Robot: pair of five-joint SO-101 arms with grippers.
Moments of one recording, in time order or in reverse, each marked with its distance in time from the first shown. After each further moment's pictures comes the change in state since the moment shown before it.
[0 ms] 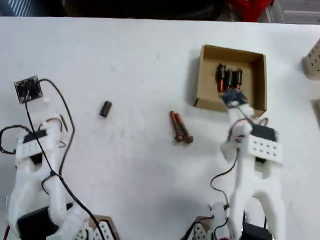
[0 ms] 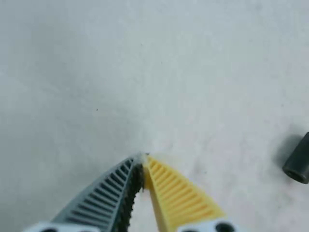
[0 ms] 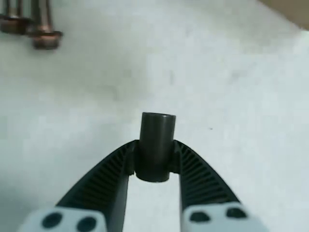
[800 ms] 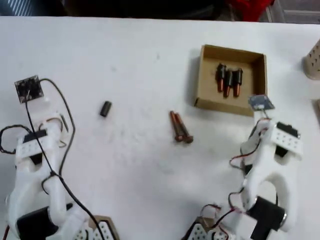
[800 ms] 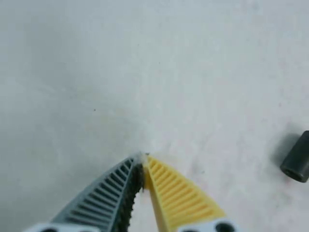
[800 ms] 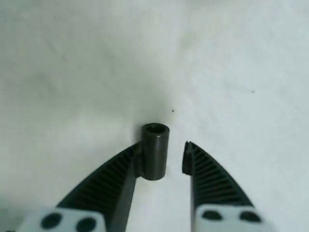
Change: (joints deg) left arm 0.4 0.0 0.0 0.0 0.0; right arm 12.5 16.4 -7.6 -1.8 3.0
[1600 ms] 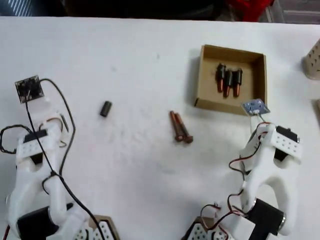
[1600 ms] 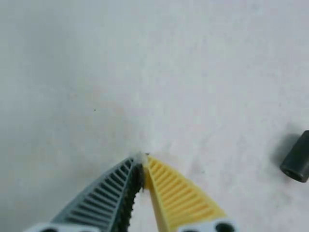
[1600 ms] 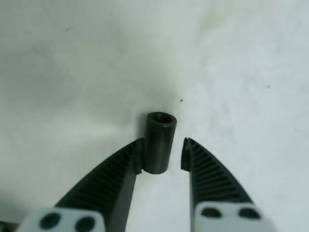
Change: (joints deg) left arm 0.0 0.0 0.0 0.0 0.0; right arm 0.8 -1.8 5.3 -2.7 6.5
